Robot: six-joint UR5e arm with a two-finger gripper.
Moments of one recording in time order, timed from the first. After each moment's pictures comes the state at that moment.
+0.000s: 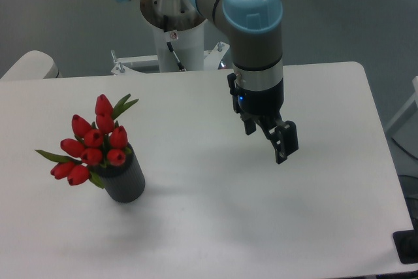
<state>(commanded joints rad) 2.48 -1.83 -1.47 -1.07 1.59 1.48</state>
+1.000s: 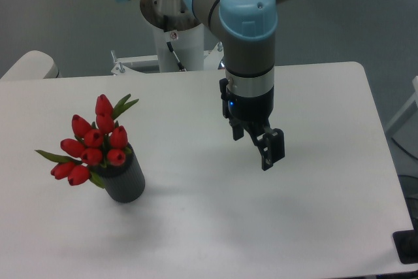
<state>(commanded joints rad) 2.47 -1.83 -1.50 -1.07 1.46 1.44</state>
